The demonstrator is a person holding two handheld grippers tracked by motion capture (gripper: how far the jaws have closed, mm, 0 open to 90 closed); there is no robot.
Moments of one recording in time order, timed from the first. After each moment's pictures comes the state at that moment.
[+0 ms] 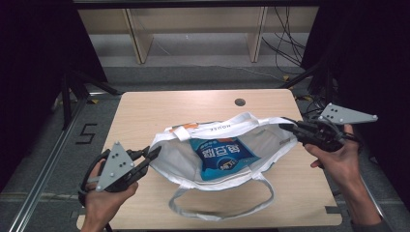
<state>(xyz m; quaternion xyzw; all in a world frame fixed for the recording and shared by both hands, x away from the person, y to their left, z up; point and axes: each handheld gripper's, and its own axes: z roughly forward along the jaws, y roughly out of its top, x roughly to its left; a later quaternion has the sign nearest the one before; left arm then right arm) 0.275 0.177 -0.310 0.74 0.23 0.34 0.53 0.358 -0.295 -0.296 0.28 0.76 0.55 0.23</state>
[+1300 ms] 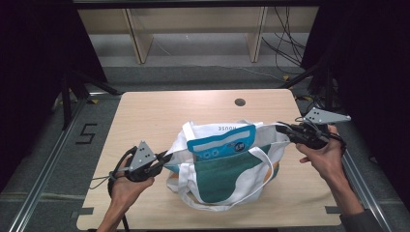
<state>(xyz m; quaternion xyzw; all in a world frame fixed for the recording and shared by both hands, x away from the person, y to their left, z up) 0.338 0.164 -0.411 0.80 0.28 0.26 0.46 0.396 -0.300 -0.357 0.33 0.78 0.49 0.23</state>
